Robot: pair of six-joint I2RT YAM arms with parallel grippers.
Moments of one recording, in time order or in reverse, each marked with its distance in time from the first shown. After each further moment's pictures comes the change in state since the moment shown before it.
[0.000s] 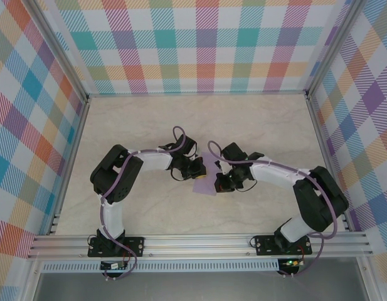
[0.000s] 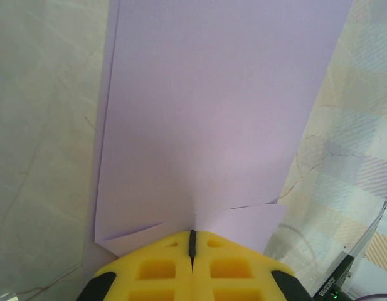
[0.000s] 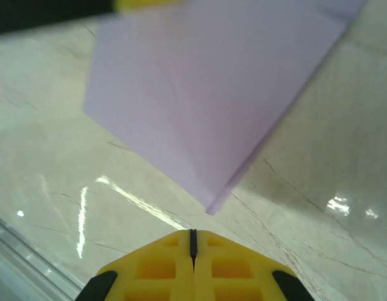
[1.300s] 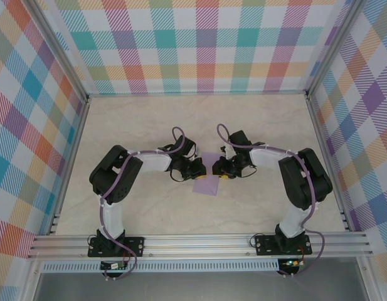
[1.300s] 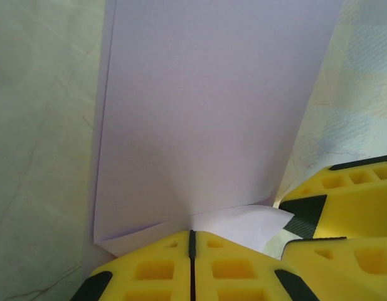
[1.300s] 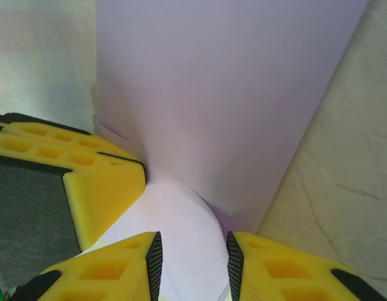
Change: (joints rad) left arm 0.000 -0.013 -0.030 0.055 0.010 -0.003; right arm -0.180 0.230 0.092 0.166 -0.152 0.056
